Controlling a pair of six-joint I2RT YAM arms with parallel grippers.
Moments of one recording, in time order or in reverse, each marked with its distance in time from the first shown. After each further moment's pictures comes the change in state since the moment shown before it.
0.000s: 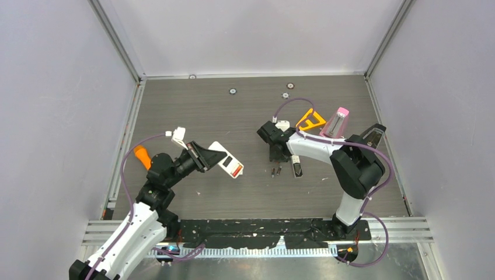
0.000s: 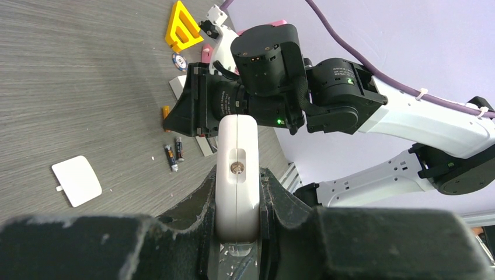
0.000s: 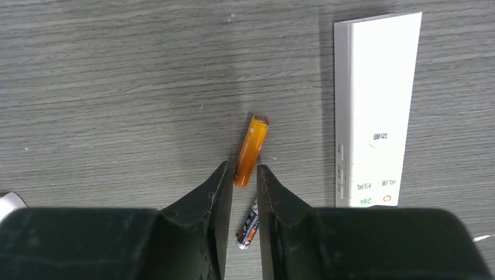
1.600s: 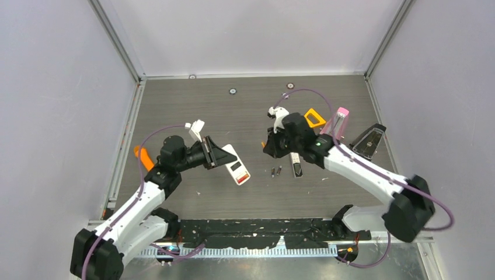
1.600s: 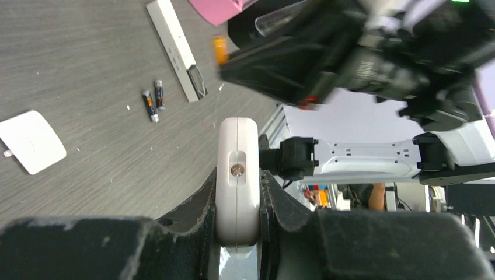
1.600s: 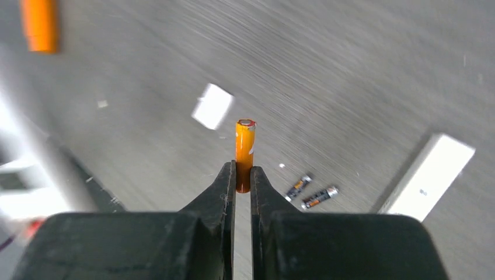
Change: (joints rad) left arm 0.000 0.266 0.129 -0.055 0.222 -0.002; right arm -0.023 -0.417 -0.130 0.205 -0.416 -0.409
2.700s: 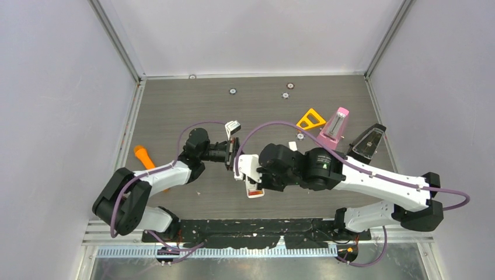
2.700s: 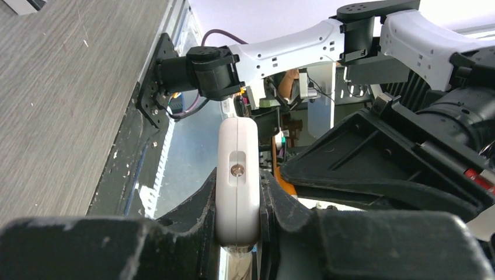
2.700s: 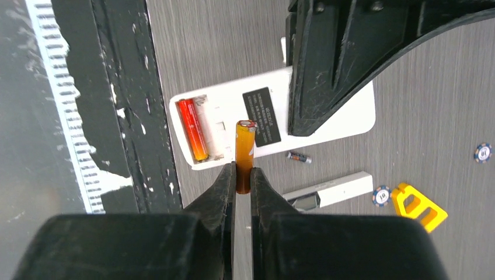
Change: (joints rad) left arm -0.148 0.533 0.068 0.637 0.458 -0.317; right arm 0.575 -0.111 0.404 -0.601 0.136 -0.606
